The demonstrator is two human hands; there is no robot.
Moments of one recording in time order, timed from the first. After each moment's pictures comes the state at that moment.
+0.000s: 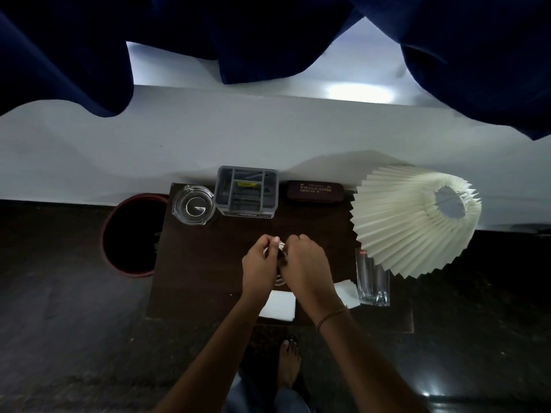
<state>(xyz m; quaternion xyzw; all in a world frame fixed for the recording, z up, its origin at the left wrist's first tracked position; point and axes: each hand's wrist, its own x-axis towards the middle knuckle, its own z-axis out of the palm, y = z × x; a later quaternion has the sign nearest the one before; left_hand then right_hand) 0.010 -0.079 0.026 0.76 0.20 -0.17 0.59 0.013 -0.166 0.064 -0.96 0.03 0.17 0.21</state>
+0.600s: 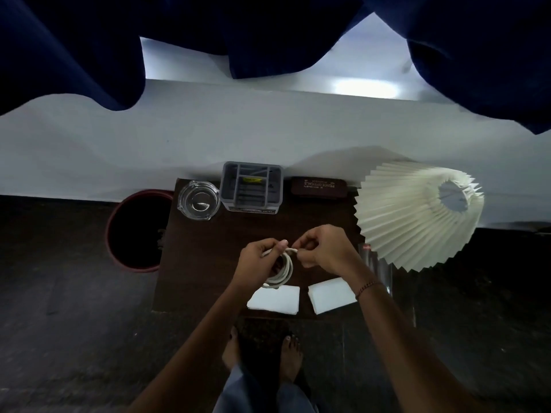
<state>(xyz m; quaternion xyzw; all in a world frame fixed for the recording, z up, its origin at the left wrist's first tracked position) 0.009 -0.049 0.029 0.76 0.10 -0.25 0.60 0.029 -0.205 0.082 -0.84 0.11 0.31 0.42</state>
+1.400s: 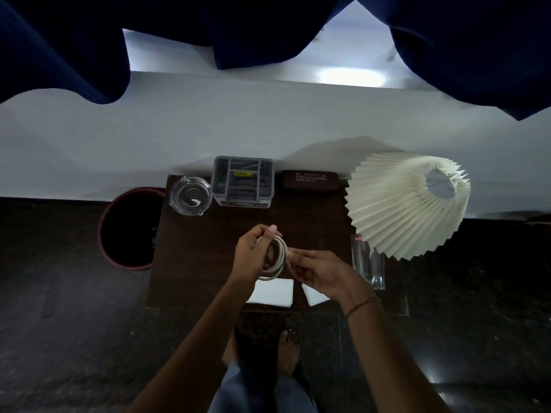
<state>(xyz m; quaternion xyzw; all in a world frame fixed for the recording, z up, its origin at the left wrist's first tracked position) 0.007 -0.064 0.033 0.70 0.16 -0.19 0.67 -0.012 -0.206 0.064 -0.46 0.35 0.37 0.73</state>
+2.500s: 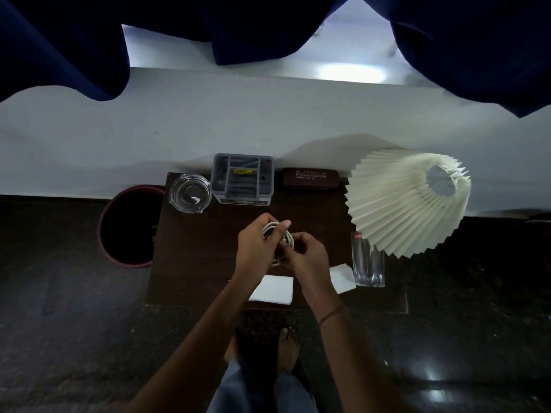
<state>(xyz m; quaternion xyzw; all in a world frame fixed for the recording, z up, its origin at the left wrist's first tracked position) 0.014 -0.074 0.051 0.80 0.11 -0.14 0.58 -0.020 -0.169 0.048 -0.71 0.30 0.14 0.62</state>
